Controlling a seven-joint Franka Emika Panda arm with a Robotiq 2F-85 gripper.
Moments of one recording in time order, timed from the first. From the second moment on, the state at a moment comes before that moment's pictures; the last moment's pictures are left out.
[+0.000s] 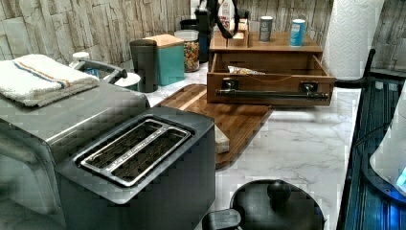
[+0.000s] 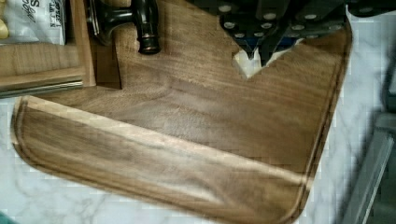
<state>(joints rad) 0.06 -0.25 0.03 -2.46 0.06 0.74 -0.99</state>
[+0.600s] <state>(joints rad) 0.10 -0.22 0.04 -2.75 -0.07 0.88 -0.99</state>
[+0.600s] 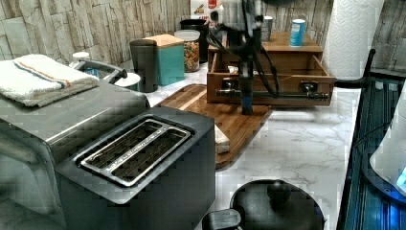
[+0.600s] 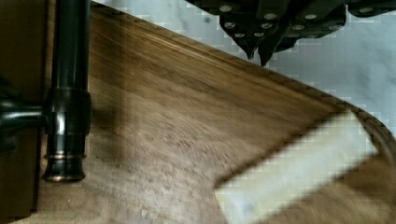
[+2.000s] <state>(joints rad) 0.02 -0.12 -0.17 -2.77 -0.18 0.97 -1.25</state>
